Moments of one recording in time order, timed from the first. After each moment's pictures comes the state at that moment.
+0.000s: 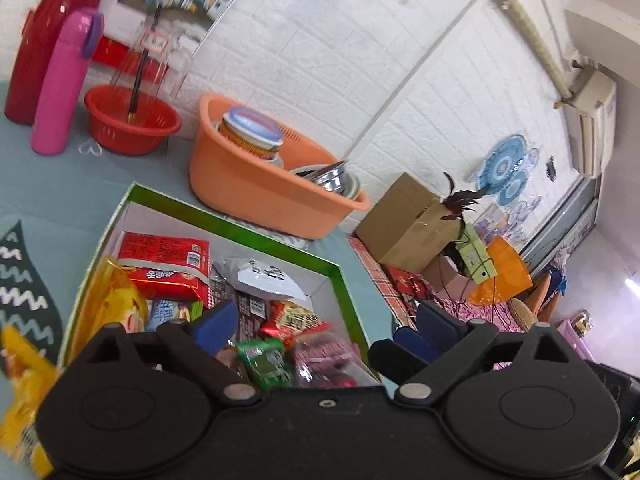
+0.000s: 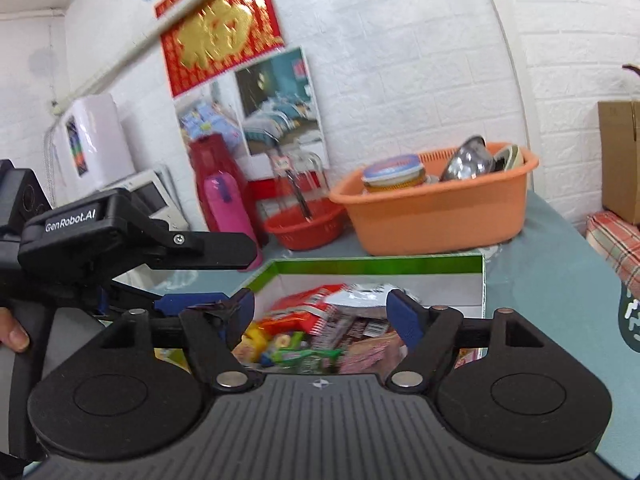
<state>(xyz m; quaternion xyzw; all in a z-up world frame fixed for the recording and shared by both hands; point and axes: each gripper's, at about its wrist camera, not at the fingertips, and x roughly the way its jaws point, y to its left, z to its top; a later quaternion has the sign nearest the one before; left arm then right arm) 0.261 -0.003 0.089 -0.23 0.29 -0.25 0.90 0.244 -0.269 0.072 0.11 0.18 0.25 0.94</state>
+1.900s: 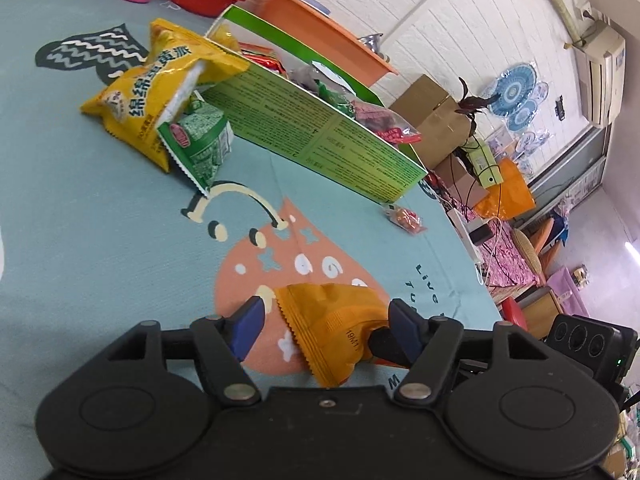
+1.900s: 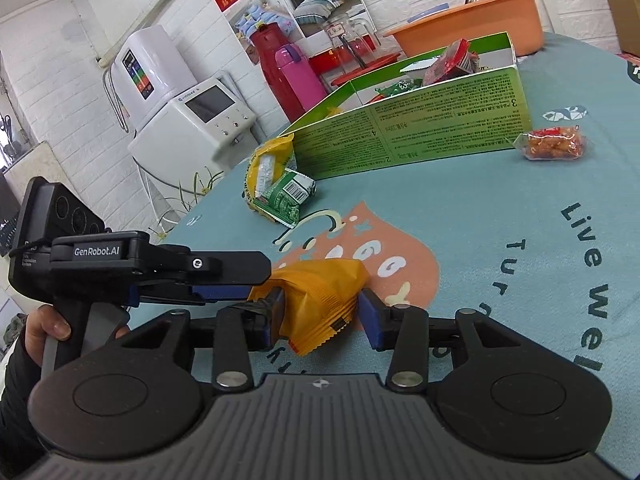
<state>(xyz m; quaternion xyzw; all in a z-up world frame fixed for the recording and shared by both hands) 0.113 0.037 -0.028 -0.24 0.40 -0.25 0.85 0.105 -0.252 -0.029 0.17 0.32 0.33 0.87</state>
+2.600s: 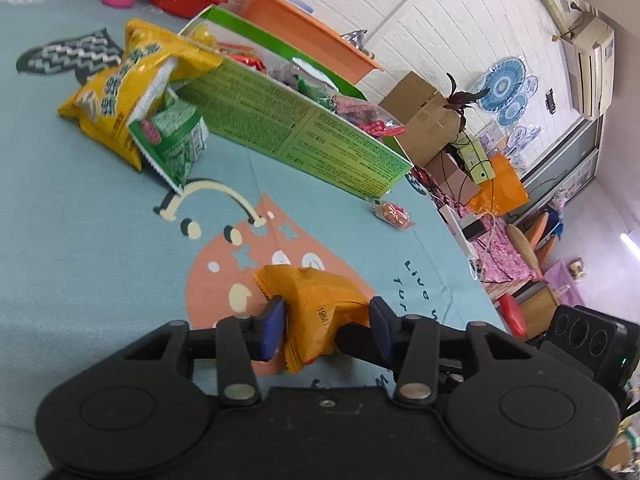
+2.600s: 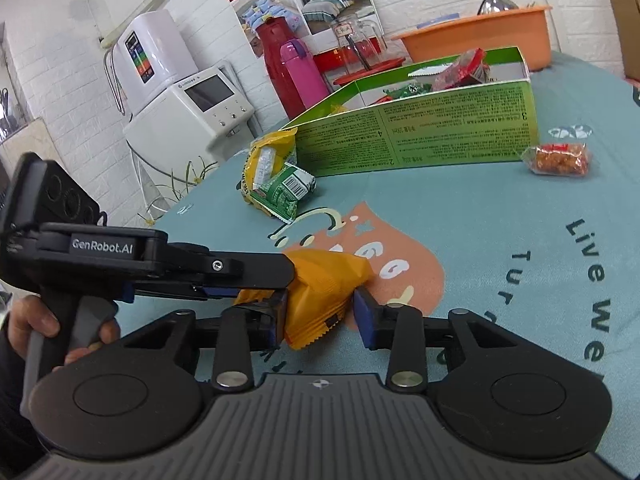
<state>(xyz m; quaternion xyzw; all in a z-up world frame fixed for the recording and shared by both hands) 0.110 0.018 -0.024 -0.22 0.38 -0.26 0.86 0.104 -0.243 -0.026 0.14 0.32 0.32 0.88</state>
